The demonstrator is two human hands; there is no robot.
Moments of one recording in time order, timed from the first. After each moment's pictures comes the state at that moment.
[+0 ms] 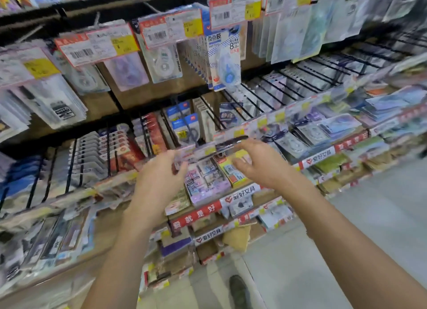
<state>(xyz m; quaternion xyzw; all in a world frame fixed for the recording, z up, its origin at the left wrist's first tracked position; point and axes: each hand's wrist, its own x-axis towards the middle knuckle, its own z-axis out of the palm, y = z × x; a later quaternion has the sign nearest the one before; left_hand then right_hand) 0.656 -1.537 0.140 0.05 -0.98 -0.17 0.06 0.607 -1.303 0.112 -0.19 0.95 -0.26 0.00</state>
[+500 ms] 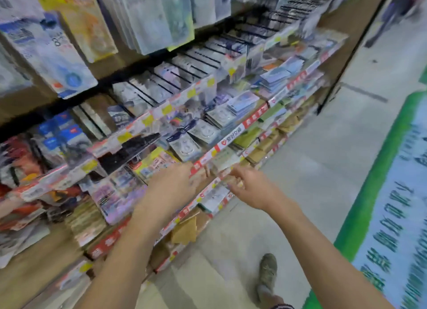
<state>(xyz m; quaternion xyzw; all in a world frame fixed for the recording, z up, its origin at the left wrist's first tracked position) 0.642 -1.309 0.099 -0.22 -0.97 -0.03 -0.14 0.701 -1.104 0.029 0.05 0.95 -0.28 0.09</state>
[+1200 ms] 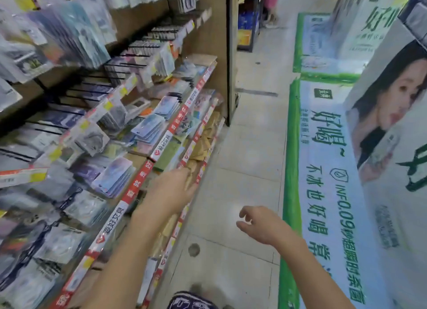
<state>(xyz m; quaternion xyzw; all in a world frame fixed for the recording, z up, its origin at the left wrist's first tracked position) 0.571 -0.842 0.094 -0.42 -0.89 -0.02 -0.15 0.766 -0.710 -0.003 0.32 0.88 -0.30 0.18</state>
